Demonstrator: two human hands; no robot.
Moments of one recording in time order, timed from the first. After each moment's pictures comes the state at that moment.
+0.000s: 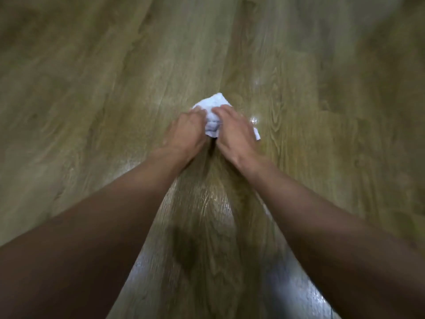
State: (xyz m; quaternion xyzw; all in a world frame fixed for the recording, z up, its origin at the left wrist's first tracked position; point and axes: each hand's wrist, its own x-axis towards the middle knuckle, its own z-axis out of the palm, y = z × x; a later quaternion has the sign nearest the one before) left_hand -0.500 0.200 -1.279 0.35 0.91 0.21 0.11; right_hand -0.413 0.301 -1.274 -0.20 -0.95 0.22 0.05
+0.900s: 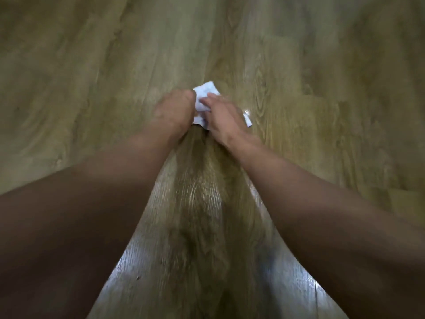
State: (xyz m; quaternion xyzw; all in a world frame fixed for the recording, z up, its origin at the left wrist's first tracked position) left_hand -0.503 0.213 -1.251 0.38 0.91 0.09 0.14; right_hand -0.421 0.311 -1.274 -0.21 -0.95 0.25 0.00
